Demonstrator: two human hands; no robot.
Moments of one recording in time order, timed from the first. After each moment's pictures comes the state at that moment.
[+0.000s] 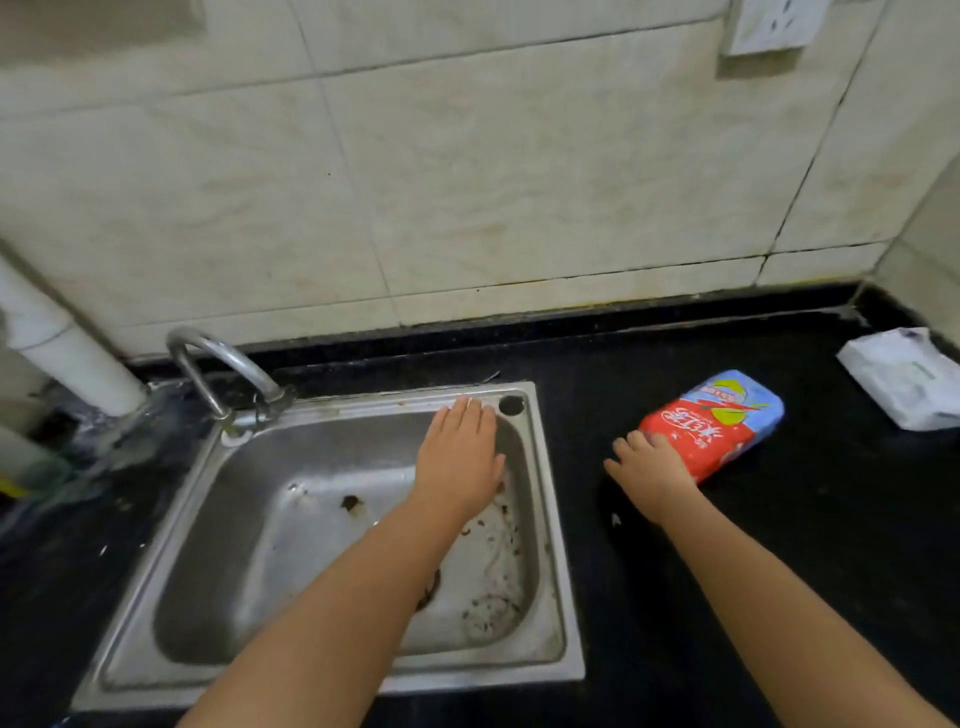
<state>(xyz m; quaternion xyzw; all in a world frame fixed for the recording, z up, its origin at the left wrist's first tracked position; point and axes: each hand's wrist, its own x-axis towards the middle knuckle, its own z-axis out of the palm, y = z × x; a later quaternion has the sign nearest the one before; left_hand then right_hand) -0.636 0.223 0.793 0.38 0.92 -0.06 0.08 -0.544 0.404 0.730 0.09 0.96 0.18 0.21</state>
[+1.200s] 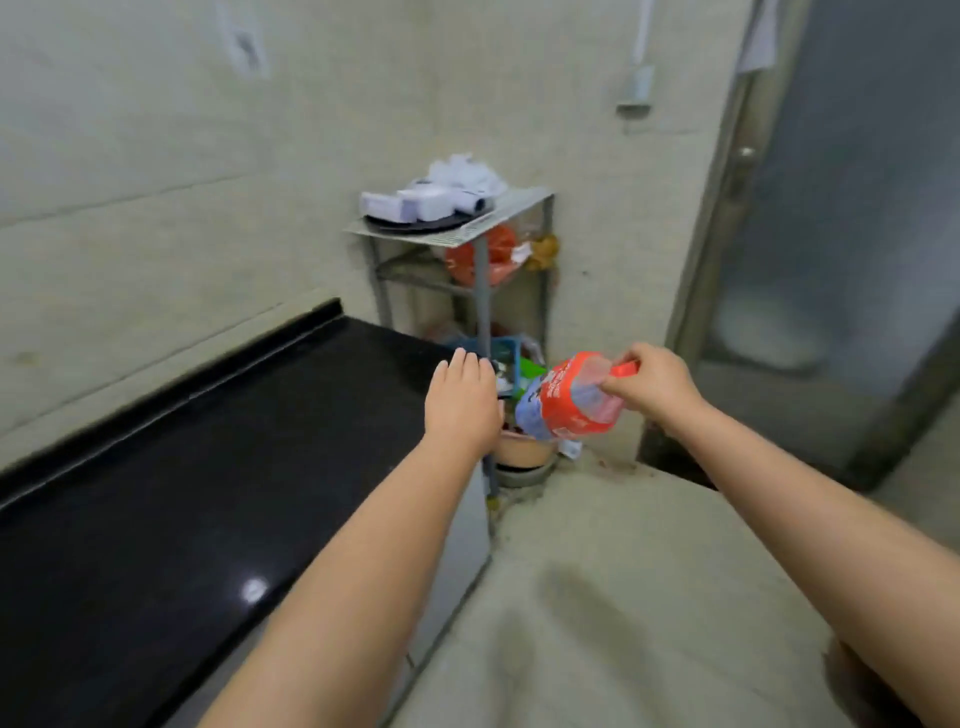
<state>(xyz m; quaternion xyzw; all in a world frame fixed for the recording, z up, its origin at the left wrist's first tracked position) 0.178 -0.061 0.891 1.00 -0.04 0.08 -0.02 0.207 -0.246 0.899 -0.92 0.02 -0.07 0.39</state>
